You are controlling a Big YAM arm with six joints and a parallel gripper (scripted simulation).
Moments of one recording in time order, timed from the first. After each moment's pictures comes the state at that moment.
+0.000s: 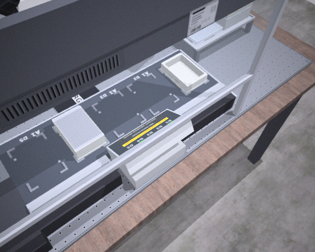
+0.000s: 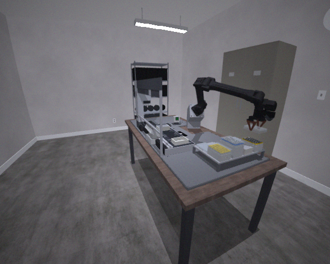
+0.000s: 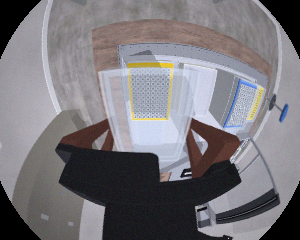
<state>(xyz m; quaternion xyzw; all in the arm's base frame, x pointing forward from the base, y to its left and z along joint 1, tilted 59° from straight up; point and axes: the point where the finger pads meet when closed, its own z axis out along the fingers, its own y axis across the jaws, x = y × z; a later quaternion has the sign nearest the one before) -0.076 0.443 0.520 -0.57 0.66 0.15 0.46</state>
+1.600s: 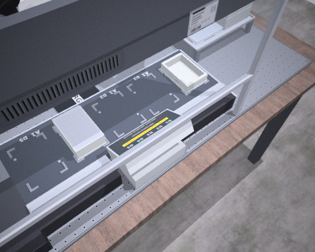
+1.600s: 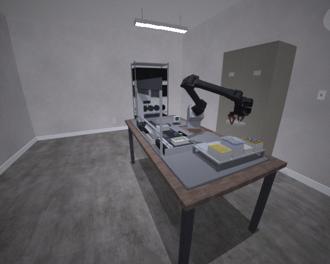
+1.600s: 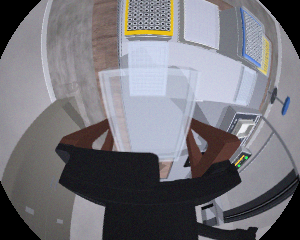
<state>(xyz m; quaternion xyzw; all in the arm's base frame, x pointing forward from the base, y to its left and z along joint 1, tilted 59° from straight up) -0.058 0.335 0.382 -0.57 0.66 0.14 0.46</state>
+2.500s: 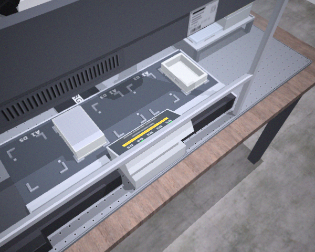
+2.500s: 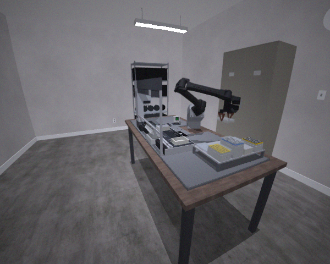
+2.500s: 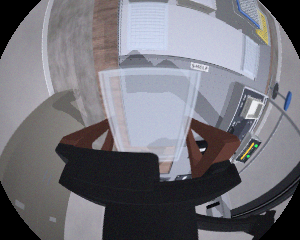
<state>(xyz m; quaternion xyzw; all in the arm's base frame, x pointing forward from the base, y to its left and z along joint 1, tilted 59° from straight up) -0.048 0.265 0.296 -0.57 0.66 0.15 0.47</state>
